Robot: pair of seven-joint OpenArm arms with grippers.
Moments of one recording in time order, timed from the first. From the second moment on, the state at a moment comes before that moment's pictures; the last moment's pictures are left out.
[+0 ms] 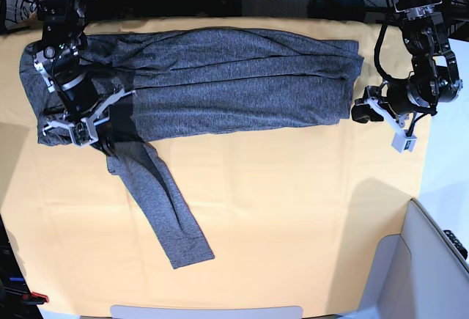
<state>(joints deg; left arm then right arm) 1.3 -21.3 -20.6 93.0 -45.4 -15.8 74.1 -13.1 14.4 13.4 111.4 8.0 27.2 -25.5</state>
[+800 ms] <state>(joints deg) 1.4 -21.3 -20.6 93.0 -45.4 -16.0 74.2 -30.7 19.7 2.3 116.7 8.1 27.4 -25.1</state>
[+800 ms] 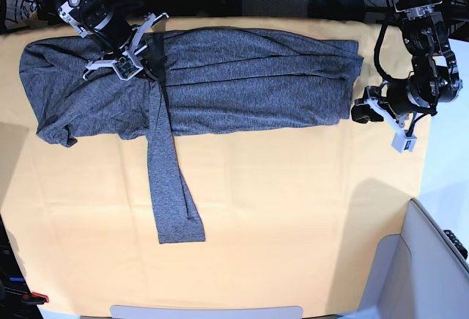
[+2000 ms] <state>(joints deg) 1.4 -21.2 -17.7 92.9 -45.4 -16.0 73.8 -19.8 13.3 2.3 116.7 8.2 27.4 -32.4</state>
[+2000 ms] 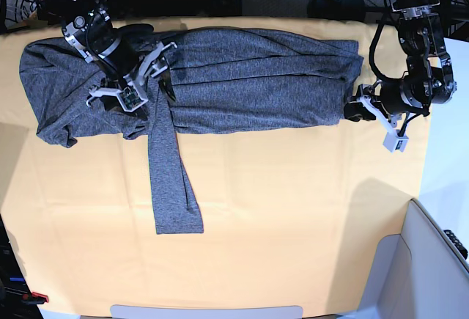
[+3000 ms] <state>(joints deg) 1.4 -21.2 -17.7 92.9 -45.4 -16.0 73.9 25.6 -4.1 34.5 57.2 8.5 14.9 -29.1</state>
